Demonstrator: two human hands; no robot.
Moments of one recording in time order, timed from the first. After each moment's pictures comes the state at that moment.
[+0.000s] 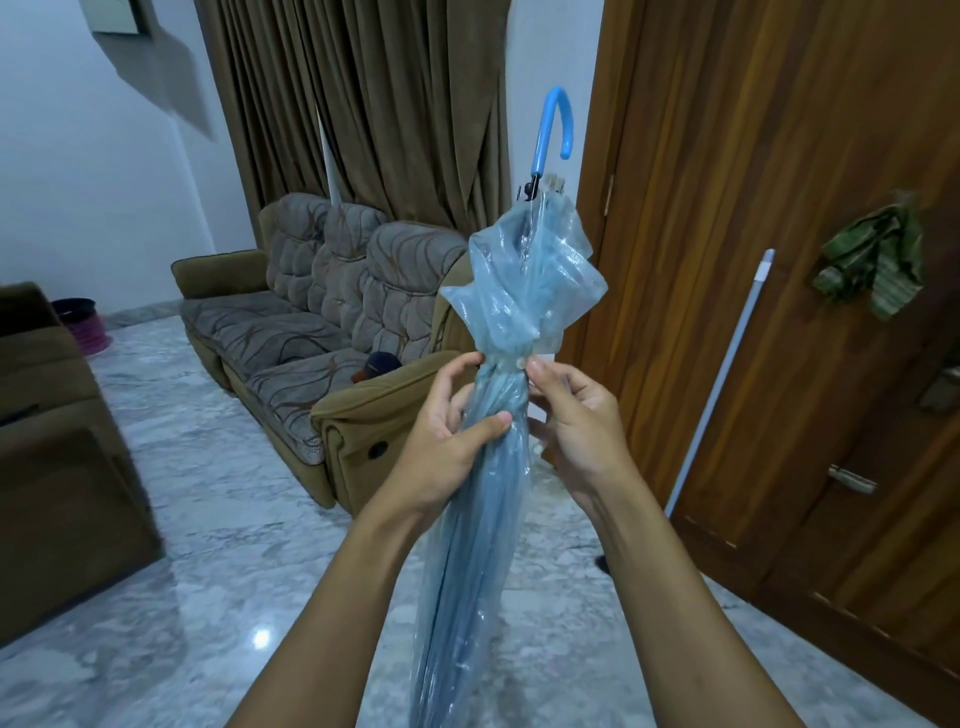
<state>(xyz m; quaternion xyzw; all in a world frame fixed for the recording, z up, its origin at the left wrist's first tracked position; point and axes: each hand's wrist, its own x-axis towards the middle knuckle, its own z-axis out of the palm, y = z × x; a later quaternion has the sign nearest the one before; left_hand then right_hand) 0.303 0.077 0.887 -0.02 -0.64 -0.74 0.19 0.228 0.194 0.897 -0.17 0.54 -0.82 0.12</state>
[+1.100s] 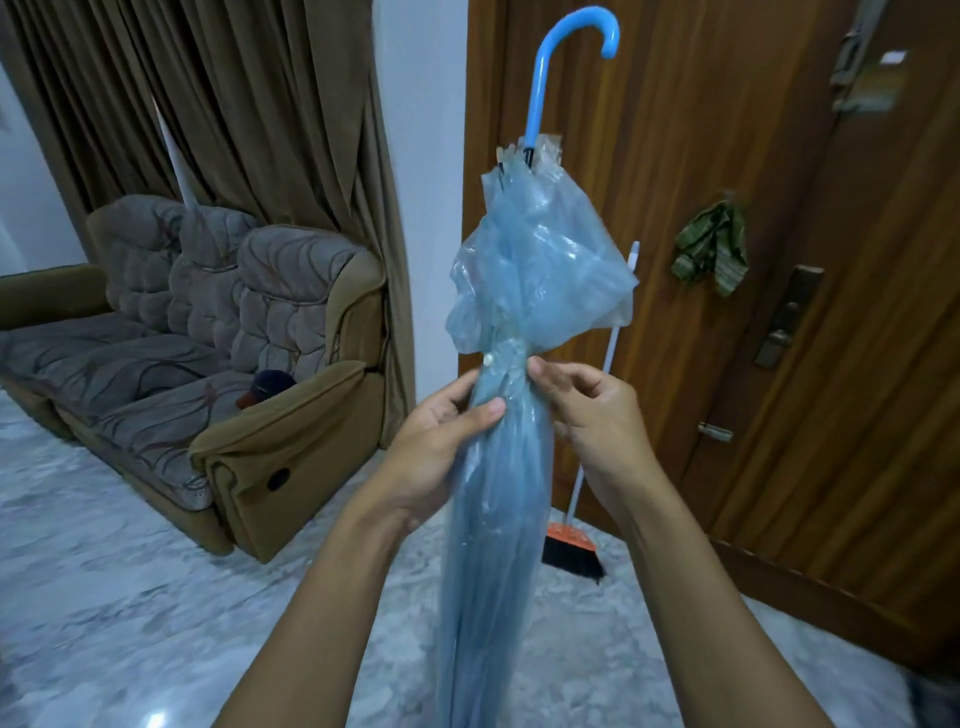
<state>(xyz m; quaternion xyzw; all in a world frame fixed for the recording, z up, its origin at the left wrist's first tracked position) 0.265 0.104 0.901 -0.14 -0.54 -0.83 -0.01 0.233 0.262 0.922 -0.14 0.63 -0.76 -0.02</state>
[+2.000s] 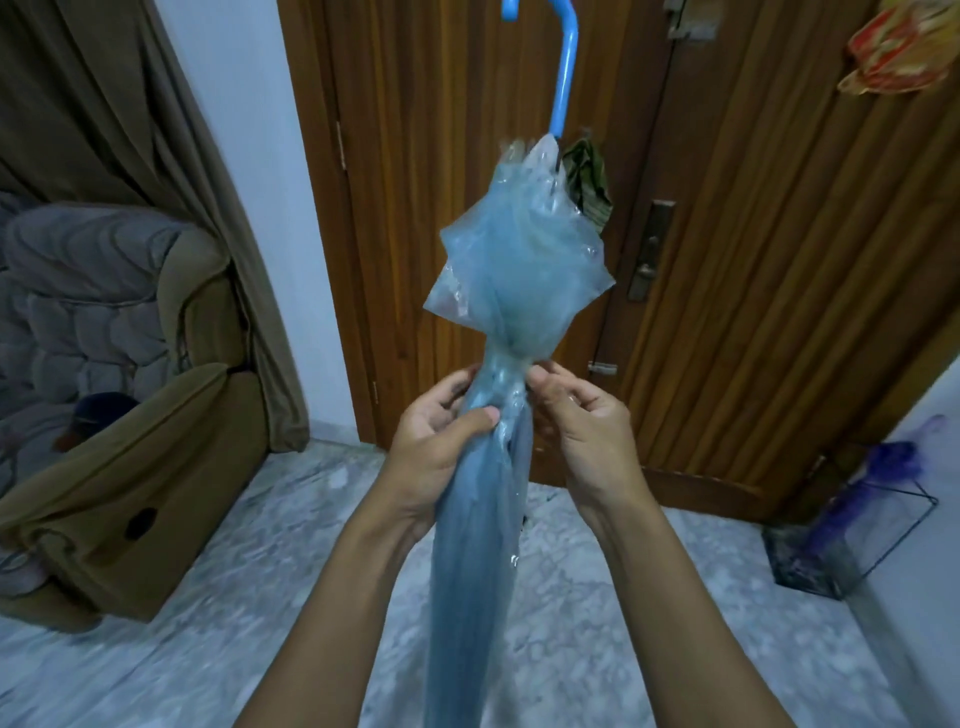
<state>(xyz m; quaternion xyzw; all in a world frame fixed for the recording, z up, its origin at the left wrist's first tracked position) 0.202 0.184 0.874 -0.13 -0.56 -0.82 -0.07 0.205 0.329 0.873 0.02 0.58 -0.80 -0.14</state>
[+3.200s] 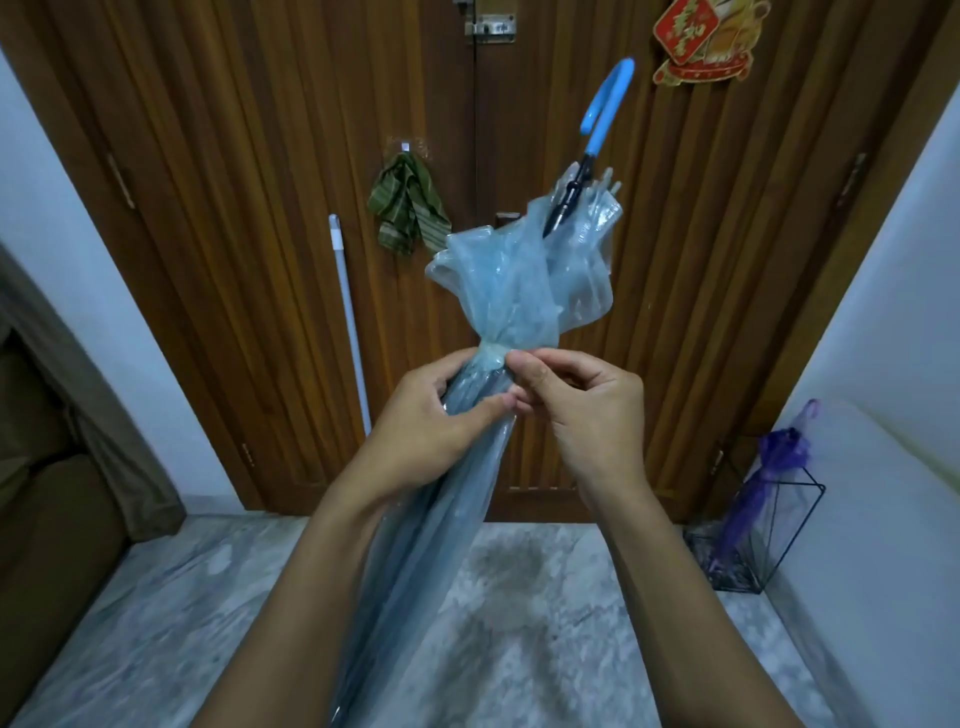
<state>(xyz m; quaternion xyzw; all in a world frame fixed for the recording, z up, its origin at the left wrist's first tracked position) 0.075 0.461 0.902 -0.31 -0.75 -0.58 -0.01 0.126 0.600 0.901 0.03 0.60 -0.75 -0.29</state>
